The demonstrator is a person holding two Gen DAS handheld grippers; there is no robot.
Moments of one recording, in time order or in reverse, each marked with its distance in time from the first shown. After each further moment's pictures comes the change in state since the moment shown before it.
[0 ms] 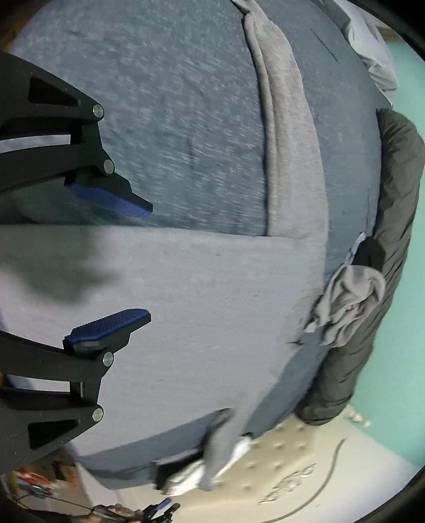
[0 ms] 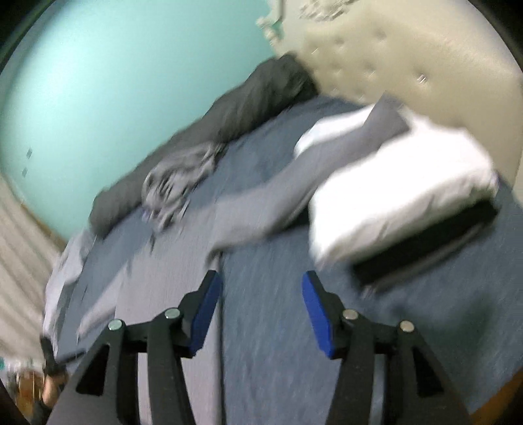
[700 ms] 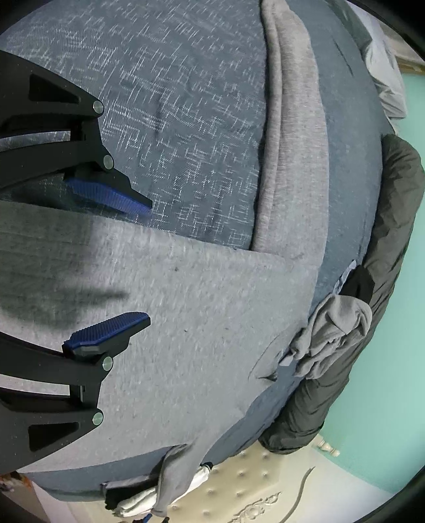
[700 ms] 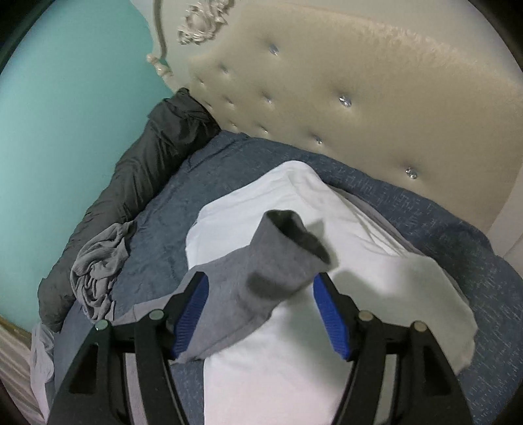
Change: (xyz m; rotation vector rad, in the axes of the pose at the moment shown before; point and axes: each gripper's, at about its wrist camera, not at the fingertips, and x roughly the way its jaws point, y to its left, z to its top) left arm 0.082 0.008 0.014 -0.113 -0.109 0.055; right arm 0.065 -0.105 0.136 0.267 -0.070 -0.261
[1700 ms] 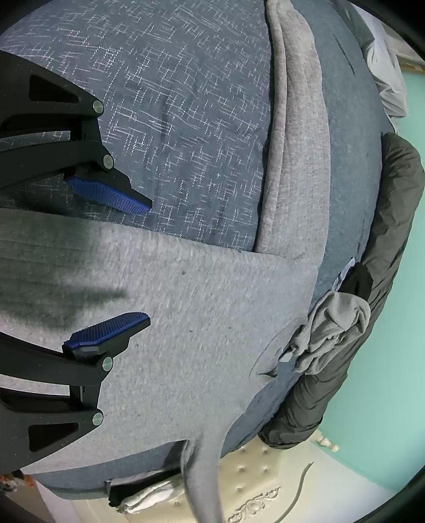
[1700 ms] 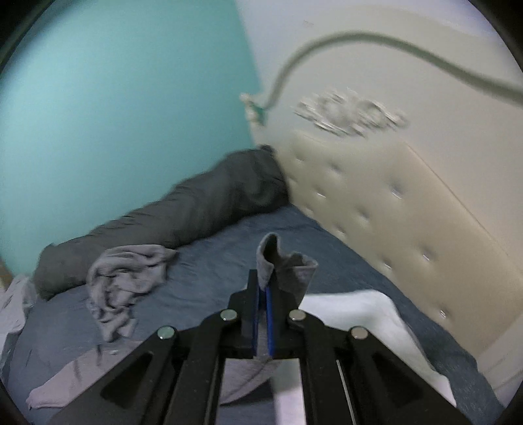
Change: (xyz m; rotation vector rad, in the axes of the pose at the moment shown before) left arm -0.009 0.008 -0.009 -0.001 -0.014 -0.022; right arm -0.076 0.167 0.038 -0.377 -0.274 0.085
